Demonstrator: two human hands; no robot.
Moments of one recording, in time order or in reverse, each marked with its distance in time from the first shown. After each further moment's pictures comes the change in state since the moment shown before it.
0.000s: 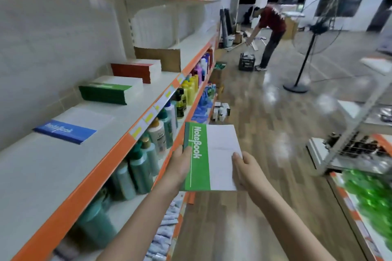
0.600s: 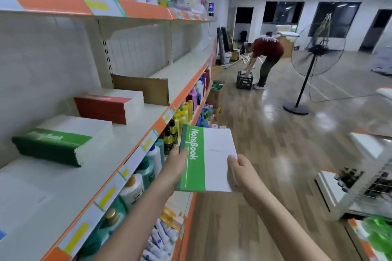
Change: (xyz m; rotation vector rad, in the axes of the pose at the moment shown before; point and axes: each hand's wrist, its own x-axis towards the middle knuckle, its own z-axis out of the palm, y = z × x) left_hand 0.243 0.083 0.045 0.075 -0.057 -0.009; right_hand 0.252 -0.066 0.012 -0.027 -0.041 0.002
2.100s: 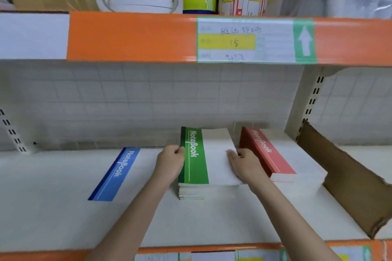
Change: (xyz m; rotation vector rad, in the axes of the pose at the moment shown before) left_hand 0.072 0.008 -0.225 0.145 1.366 -0.270; right_hand 0.185 -0.199 0.330 -0.264 -1.095 -0.690
